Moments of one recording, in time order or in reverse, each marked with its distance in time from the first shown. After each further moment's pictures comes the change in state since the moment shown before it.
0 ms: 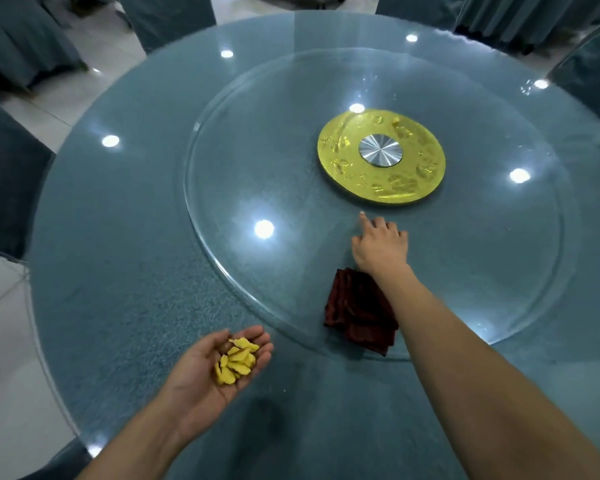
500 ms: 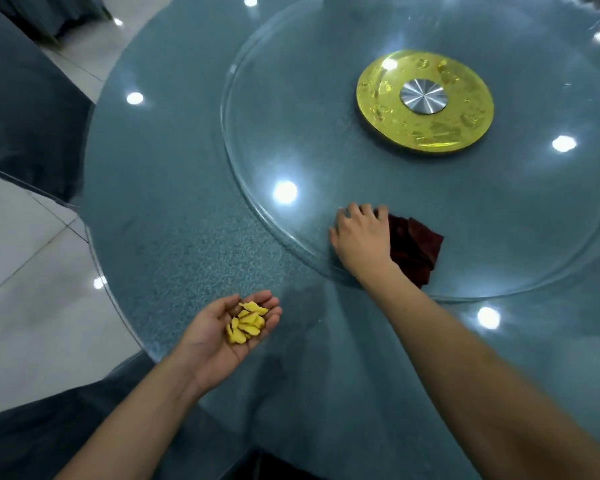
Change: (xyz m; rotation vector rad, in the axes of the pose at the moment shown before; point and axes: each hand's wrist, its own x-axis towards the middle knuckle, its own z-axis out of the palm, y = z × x) left_hand -0.043 -0.008 -0.054 -0.034 0.023 -0.003; right_hand -0.100 -0.084 0.039 -0.196 0.234 -0.283
